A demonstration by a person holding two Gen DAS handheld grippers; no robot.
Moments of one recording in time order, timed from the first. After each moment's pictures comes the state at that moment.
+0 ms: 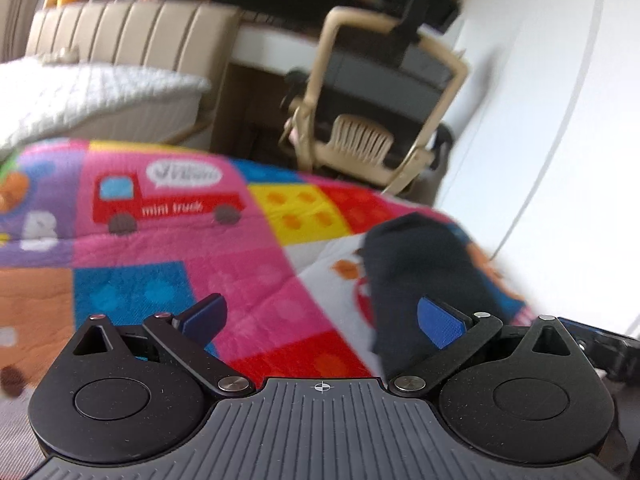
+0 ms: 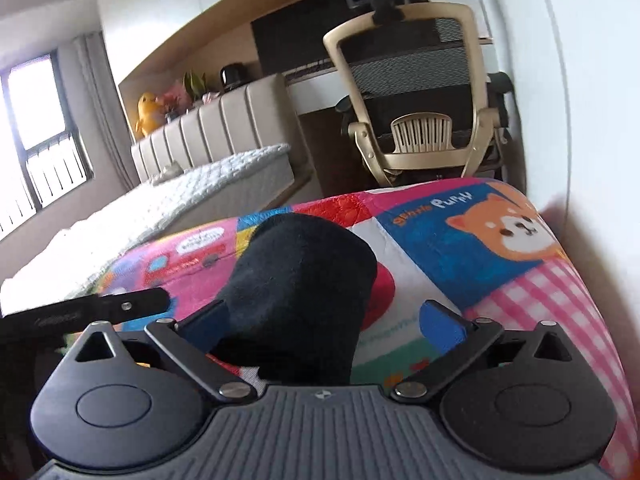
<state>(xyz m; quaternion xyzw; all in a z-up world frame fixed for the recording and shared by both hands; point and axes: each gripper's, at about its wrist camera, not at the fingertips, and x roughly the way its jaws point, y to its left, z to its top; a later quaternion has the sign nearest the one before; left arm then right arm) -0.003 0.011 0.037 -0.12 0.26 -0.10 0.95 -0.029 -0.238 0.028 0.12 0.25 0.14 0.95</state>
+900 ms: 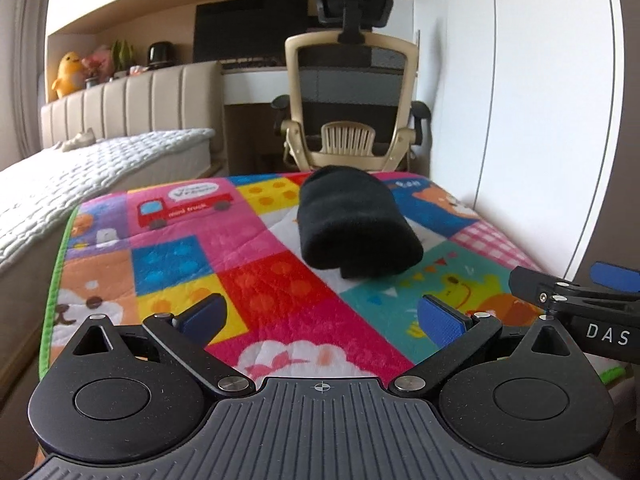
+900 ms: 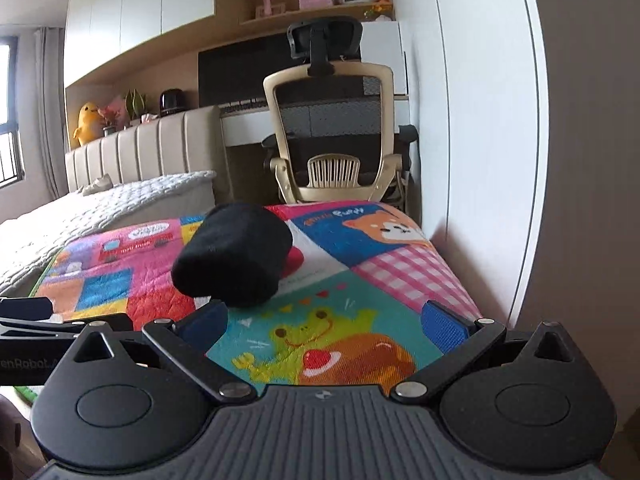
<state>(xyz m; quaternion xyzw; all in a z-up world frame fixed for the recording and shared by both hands) -0.144 -0.085 0.052 0.02 0.25 -0.05 0.97 -0.169 -0.226 0.028 0.05 0.20 -0.01 0.98</state>
